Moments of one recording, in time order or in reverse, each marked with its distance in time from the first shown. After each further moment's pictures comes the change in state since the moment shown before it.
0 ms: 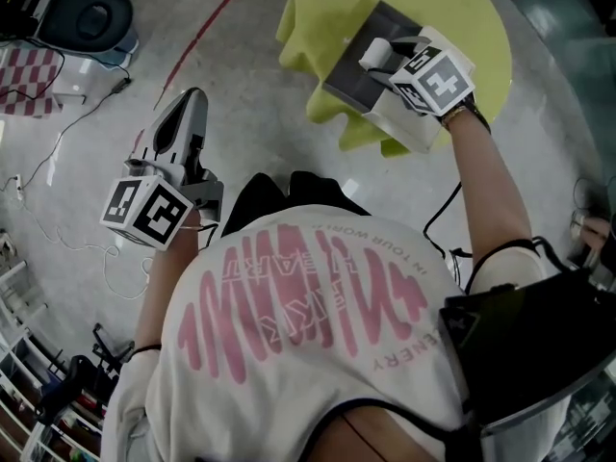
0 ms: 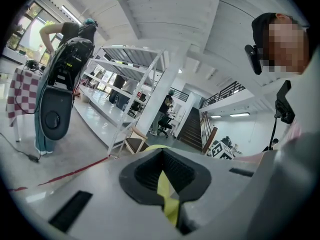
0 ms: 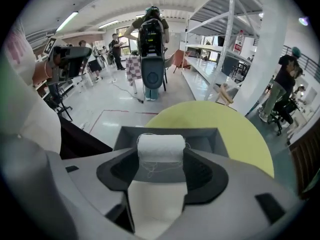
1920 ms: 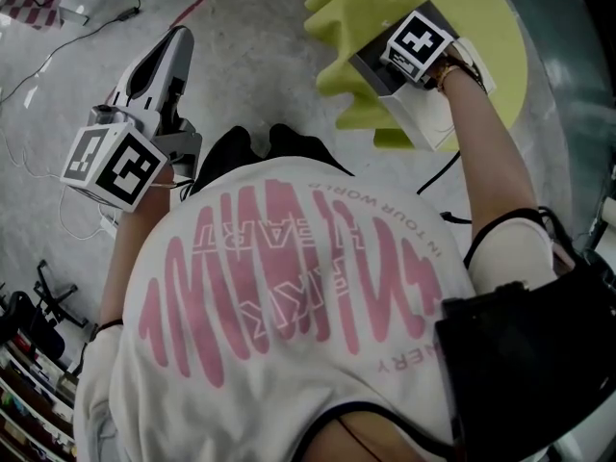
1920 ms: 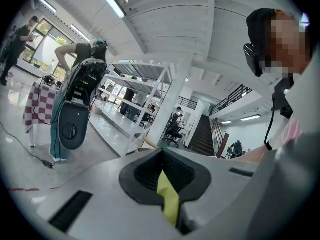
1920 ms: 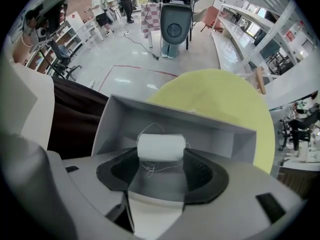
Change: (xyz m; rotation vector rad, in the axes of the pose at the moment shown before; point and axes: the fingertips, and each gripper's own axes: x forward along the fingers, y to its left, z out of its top) left arm -0.061 0.032 0.007 0.022 -0.124 0.132; right arm 0.079 0.019 -0.039 -0.241 0.502 0.102
